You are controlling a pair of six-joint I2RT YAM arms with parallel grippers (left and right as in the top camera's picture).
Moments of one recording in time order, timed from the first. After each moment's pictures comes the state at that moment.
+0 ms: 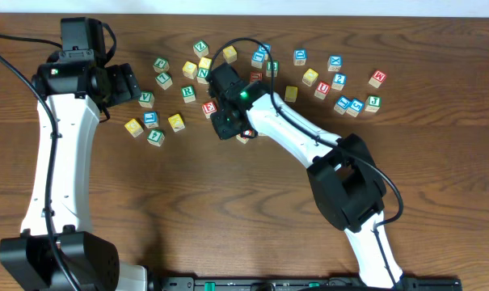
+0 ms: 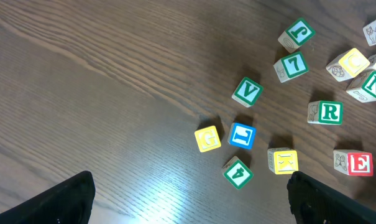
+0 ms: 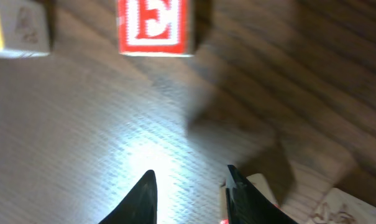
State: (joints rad) left arm 0.08 1.63 1.58 -1.05 -0.22 -0.27; right arm 0.69 2.27 1.83 -0.80 -0.07 0.24
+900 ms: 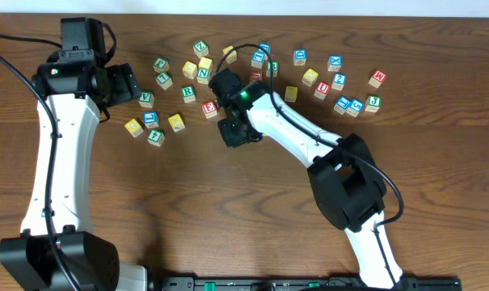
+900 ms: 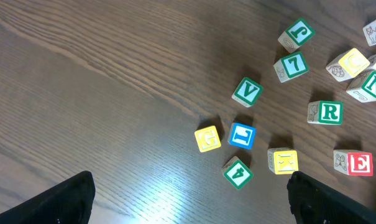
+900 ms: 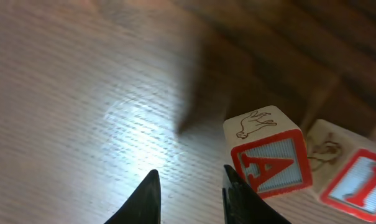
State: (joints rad) left arm 0.08 1.63 1.58 -1.05 -0.22 -0.27; right arm 0.69 2.27 1.83 -0.96 -0.04 0.29
